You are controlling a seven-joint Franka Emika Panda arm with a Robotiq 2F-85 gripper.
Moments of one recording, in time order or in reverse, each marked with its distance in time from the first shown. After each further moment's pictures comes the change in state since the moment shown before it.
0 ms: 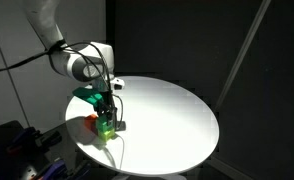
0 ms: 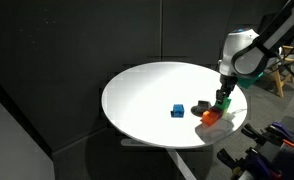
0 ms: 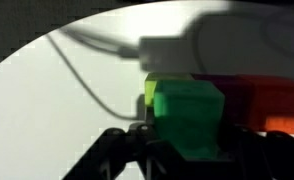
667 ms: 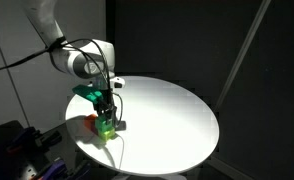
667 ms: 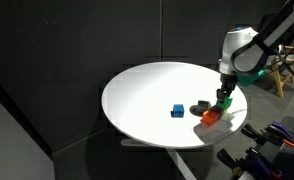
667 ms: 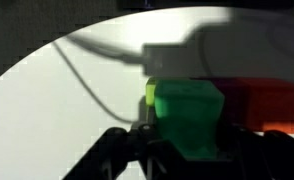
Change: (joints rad) arm 0.007 -0.018 -0.003 0.013 0.000 -0.062 0.022
